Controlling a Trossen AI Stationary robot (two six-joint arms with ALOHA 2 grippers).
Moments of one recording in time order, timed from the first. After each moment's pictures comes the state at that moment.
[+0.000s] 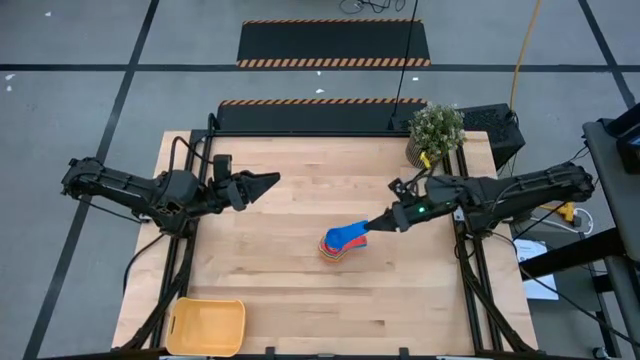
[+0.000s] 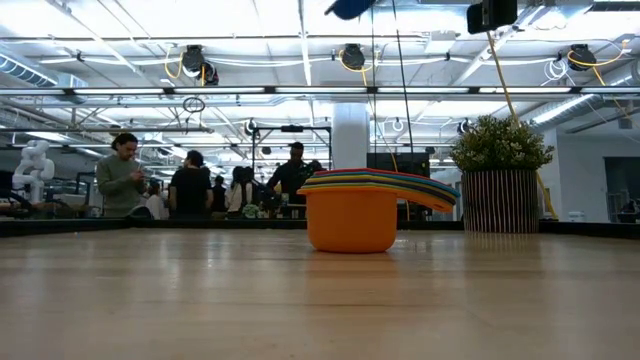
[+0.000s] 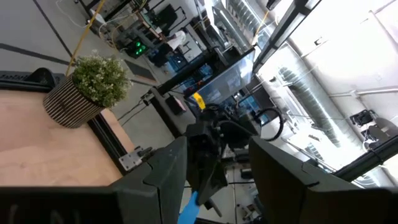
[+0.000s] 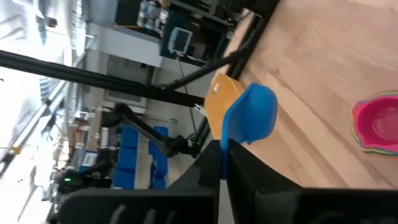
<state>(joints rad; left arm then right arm) -0.25 0.97 0.88 0.26 -0.54 -0.87 0.16 1.01 0.85 -0.10 -0.10 1.25</state>
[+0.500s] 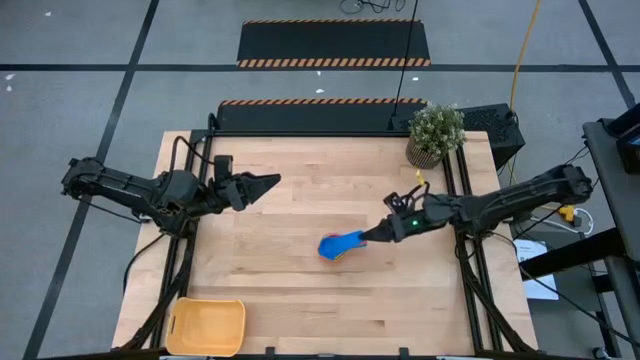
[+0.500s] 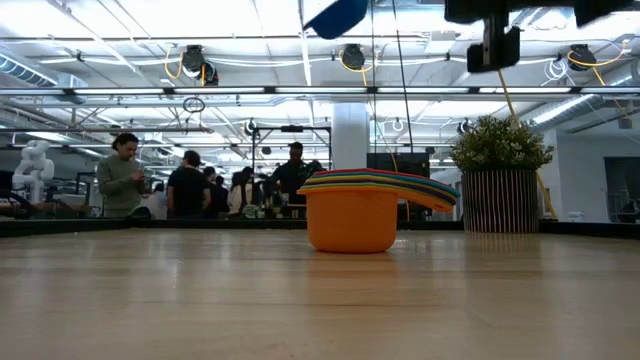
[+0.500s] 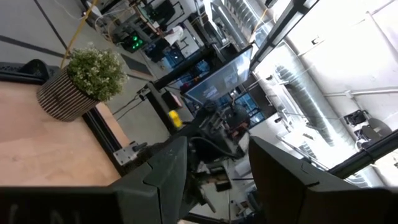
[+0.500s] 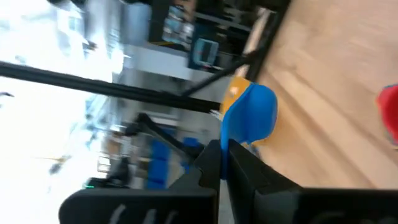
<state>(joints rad) -0.25 0.97 0.88 0.26 -0.52 -0.90 0.19 1.05 0.56 0.39 -0.05 1.38</state>
